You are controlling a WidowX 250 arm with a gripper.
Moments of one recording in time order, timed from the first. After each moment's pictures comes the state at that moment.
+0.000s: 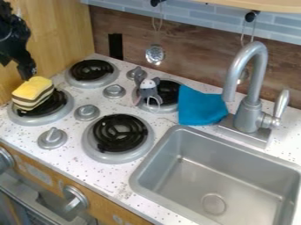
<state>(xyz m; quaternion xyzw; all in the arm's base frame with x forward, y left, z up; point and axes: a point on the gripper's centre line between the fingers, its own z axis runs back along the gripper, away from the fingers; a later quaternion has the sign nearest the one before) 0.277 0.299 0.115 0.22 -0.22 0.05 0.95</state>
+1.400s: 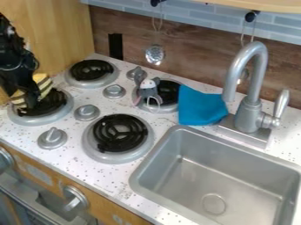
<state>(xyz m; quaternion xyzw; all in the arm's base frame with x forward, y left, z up) 0.296 0.301 0.051 0.17 -0.16 0.06 0.97</state>
